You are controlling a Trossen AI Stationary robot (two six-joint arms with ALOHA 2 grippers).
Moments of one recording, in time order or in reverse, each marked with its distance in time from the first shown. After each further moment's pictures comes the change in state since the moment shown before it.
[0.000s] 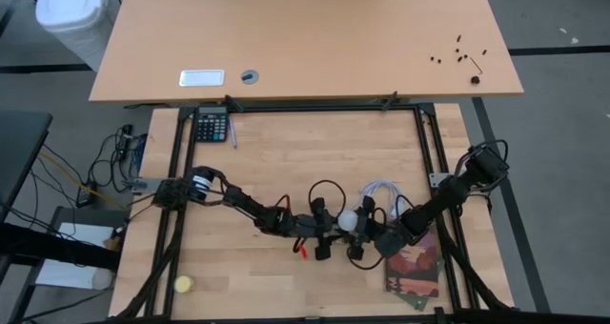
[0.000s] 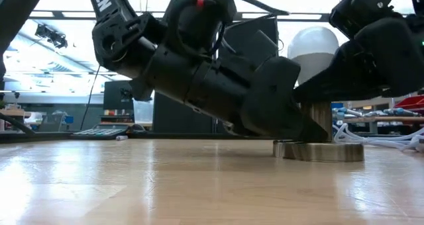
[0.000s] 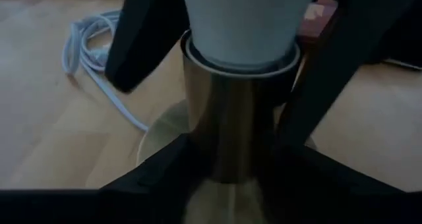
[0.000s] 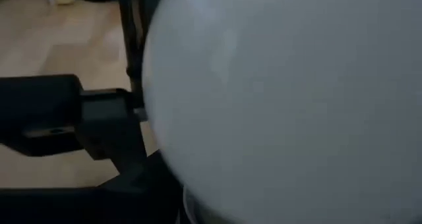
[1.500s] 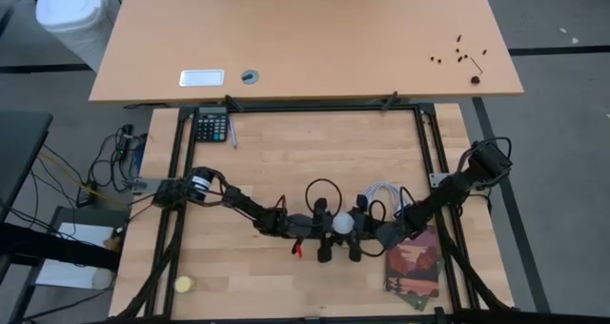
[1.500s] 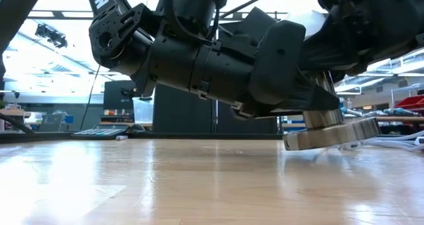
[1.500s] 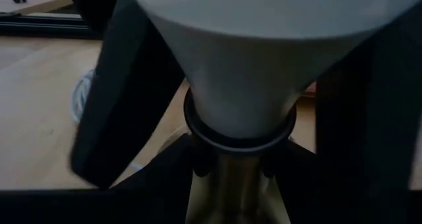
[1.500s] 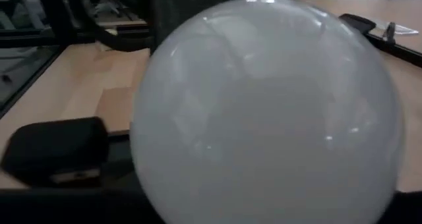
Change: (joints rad) left arm -0.003 -0.001 0.000 0.145 -0.013 0.030; right arm -0.044 -0.046 0.003 0.142 -0.158 -0.077
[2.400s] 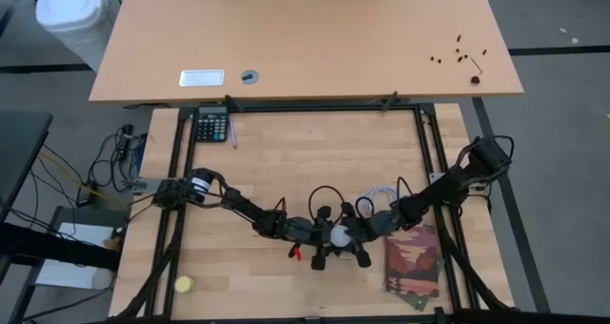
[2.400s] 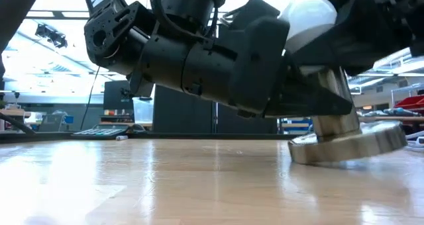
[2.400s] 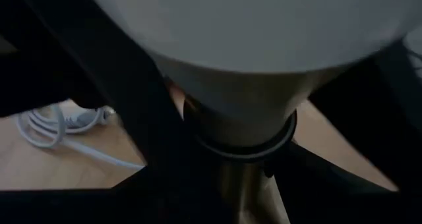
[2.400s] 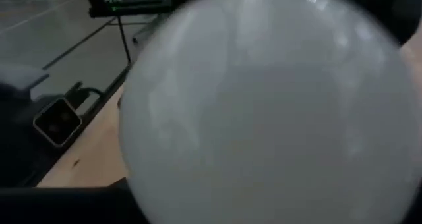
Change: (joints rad) left arm -0.018 0.001 -0.002 -0.013 0.154 0.123; right arm -0.124 -0.015 -0.001 -0.005 -0.549 -0.061
